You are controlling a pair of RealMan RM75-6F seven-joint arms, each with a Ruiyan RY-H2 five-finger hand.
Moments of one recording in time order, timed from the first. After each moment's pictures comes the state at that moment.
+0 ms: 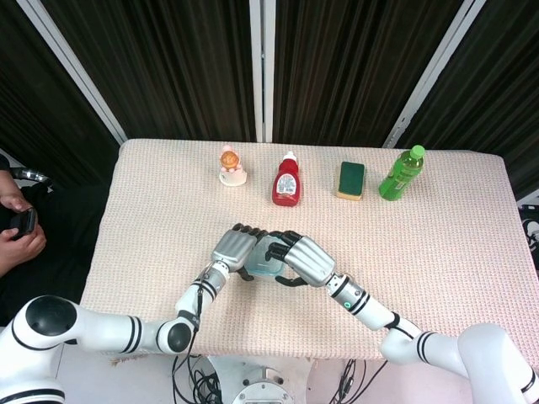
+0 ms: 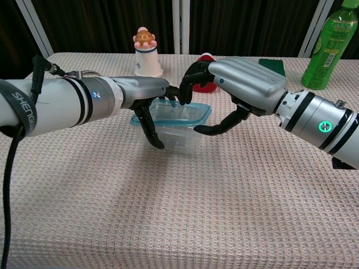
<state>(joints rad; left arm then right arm) -1.12 -1.68 -0.14 -1.56 0.52 0.94 0.59 0.77 -1.79 0.02 -1.04 -1.72 1.26 0.19</state>
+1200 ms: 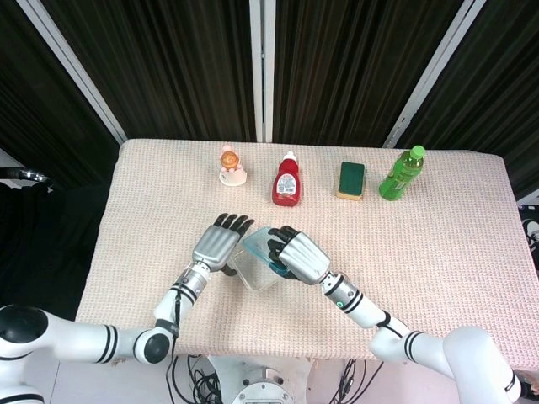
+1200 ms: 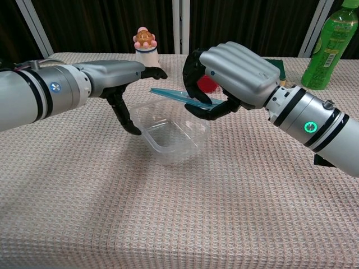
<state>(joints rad) -1.00 -1.59 -0.11 -1.66 0.70 1.05 0.56 0.77 -1.87 0.06 -0.93 -1.74 1.35 0.08</state>
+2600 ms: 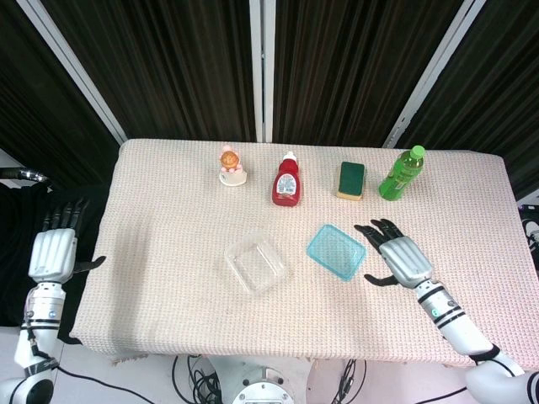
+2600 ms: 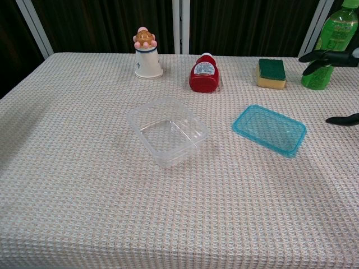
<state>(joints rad) -0.41 -1.22 -0.01 -1.60 1.15 1.43 0.11 0.51 -1.21 -0.01 -1.57 -1.46 1.15 0.08</state>
